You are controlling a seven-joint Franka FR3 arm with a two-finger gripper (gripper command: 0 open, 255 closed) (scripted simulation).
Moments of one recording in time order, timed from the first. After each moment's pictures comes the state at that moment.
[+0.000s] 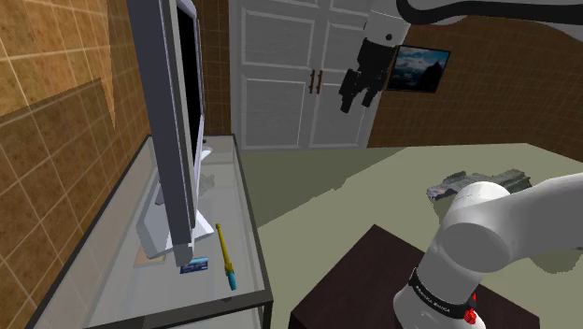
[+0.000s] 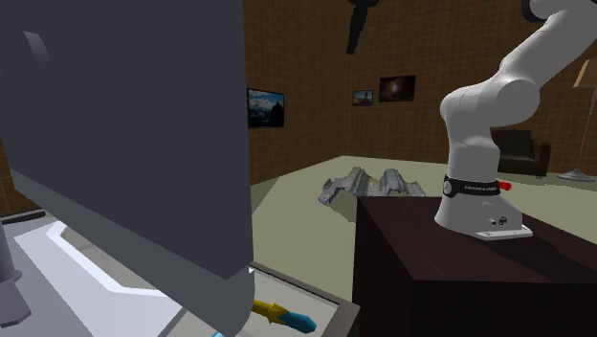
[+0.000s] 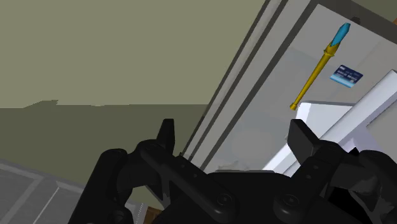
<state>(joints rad) 0.00 -0.83 0.00 -2.33 -0.10 1.70 0.11</state>
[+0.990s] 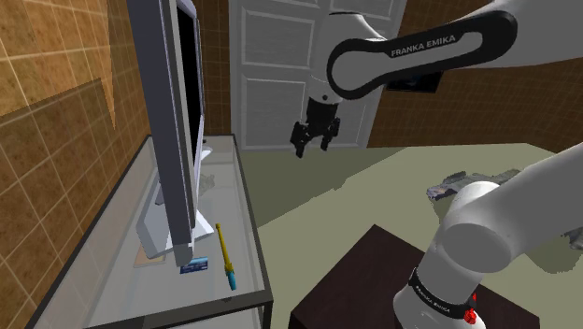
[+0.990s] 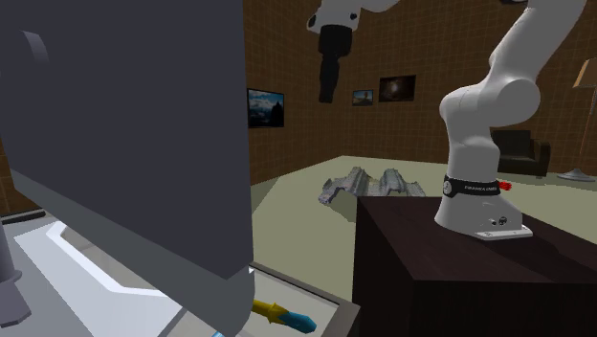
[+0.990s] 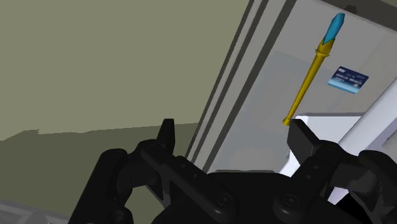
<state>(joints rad) 0.01 -0.57 0.12 -2.48 -0.03 2.04 0.32</state>
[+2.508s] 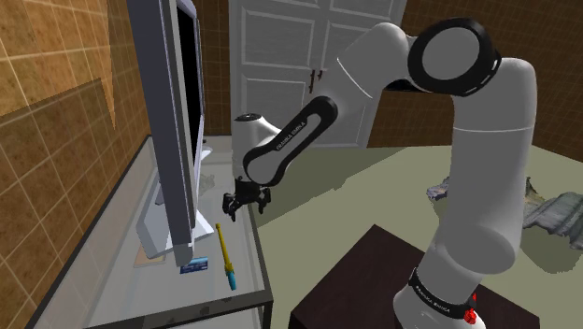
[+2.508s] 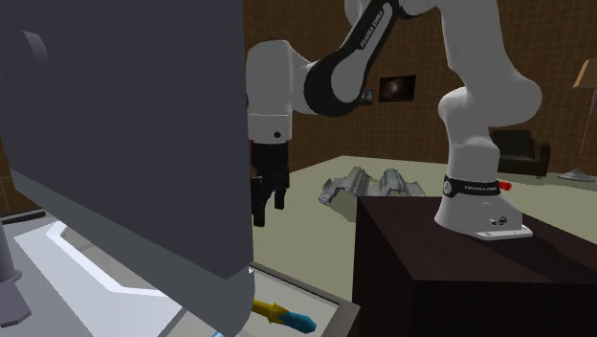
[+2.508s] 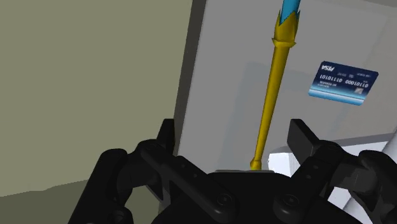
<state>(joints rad) 0.07 0.31 0.25 -2.19 -0.19 2.50 0.79</state>
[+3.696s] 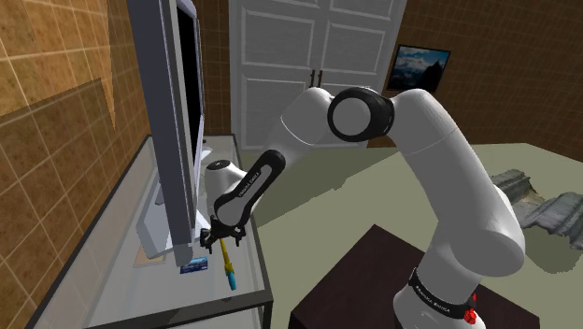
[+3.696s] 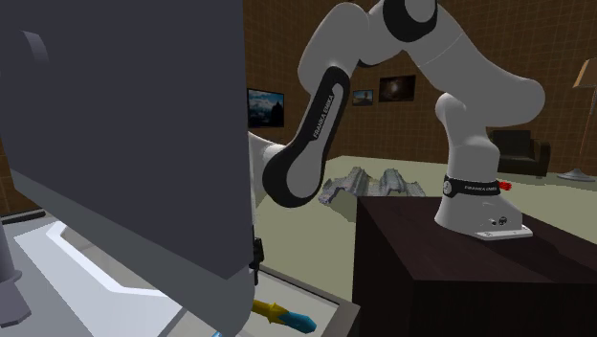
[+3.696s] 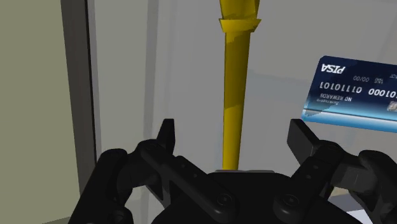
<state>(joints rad) 0.18 0.82 0.19 -1.79 -0.24 2.57 0.91</state>
